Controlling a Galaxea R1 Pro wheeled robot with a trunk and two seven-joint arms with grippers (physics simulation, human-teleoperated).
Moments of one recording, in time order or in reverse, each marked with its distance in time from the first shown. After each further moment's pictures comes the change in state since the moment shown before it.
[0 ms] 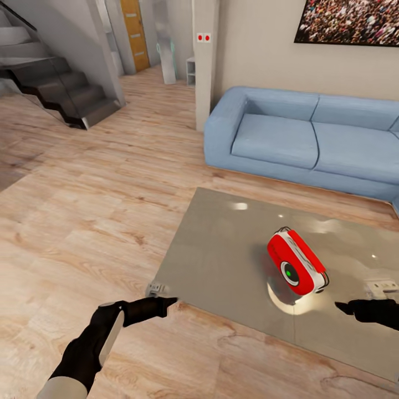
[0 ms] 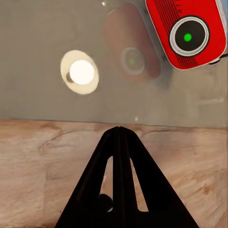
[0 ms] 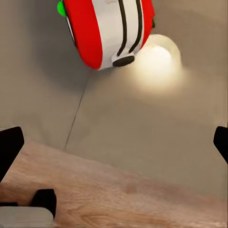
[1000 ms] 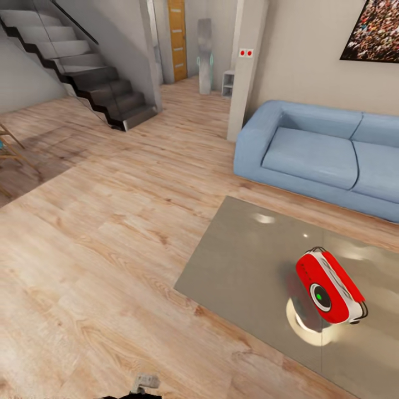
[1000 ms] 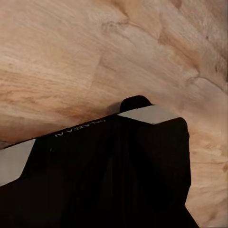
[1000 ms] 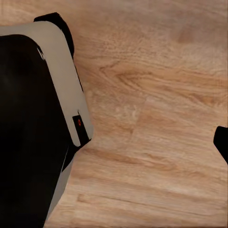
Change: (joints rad) left arm 0.043 0.017 -0.001 0.817 -0.088 -0.505 0.111; right arm 0.214 0.031 -1.135 0.765 0.611 -0.829 -0.285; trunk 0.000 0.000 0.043
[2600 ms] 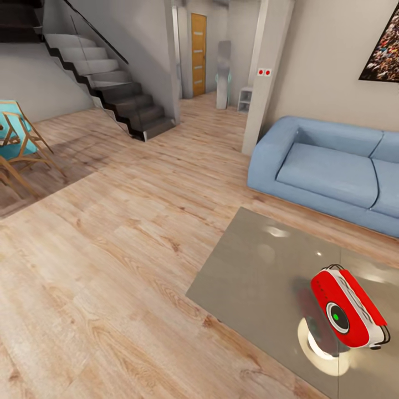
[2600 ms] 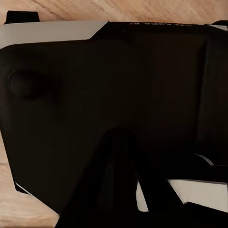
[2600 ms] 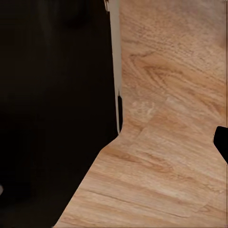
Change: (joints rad) left arm 0.145 -0.034 0.001 0.180 0.012 -0.027 0.387; right arm 0.113 0.093 0.001 0.565 0.238 0.005 -0.753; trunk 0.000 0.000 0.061
